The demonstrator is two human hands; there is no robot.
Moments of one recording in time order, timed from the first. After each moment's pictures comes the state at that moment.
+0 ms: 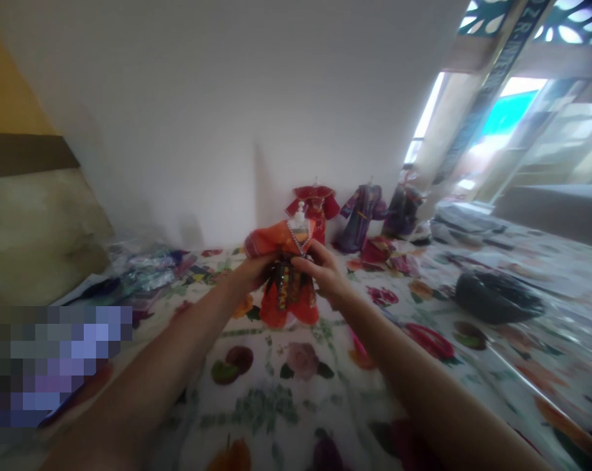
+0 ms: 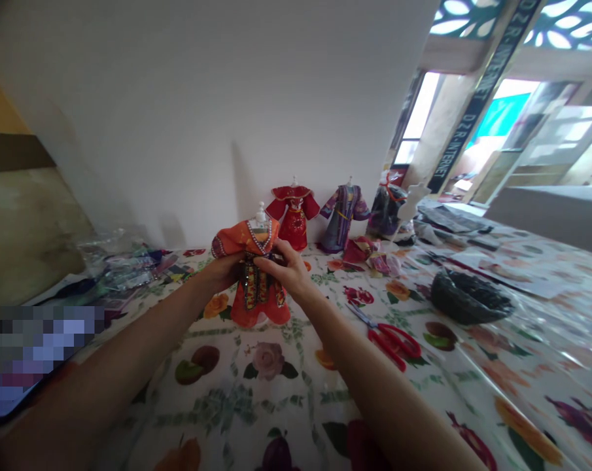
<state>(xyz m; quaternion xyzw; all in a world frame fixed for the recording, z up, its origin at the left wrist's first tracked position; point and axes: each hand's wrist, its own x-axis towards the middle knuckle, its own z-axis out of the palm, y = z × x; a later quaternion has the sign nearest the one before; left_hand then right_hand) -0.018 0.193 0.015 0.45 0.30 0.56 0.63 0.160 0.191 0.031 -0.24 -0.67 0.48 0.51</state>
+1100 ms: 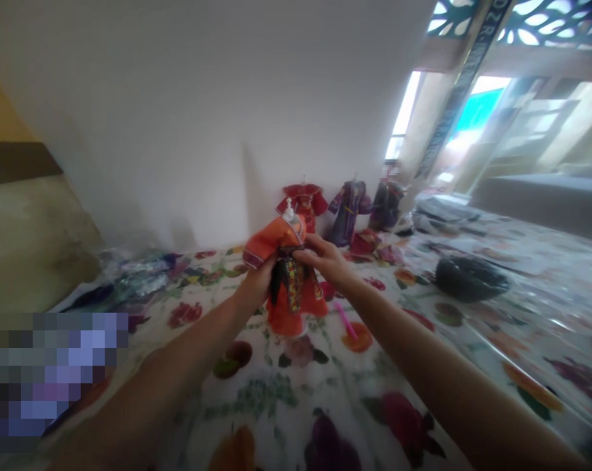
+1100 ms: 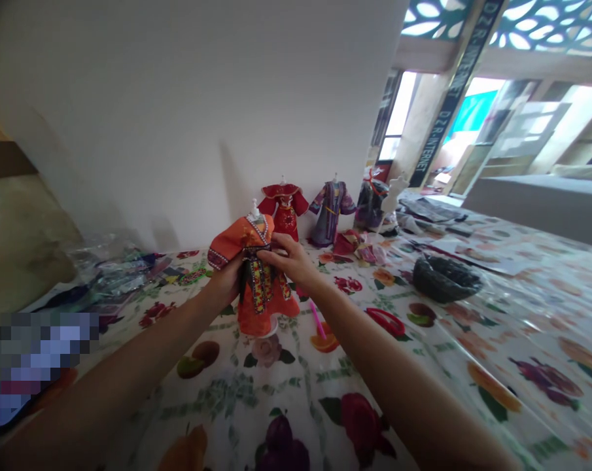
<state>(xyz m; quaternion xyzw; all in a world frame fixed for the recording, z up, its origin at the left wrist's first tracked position) 0.025 0.166 0.008 0.42 0.23 0.66 0.58 0.182 0.188 0.043 -0.25 -0.70 0.46 0.48</state>
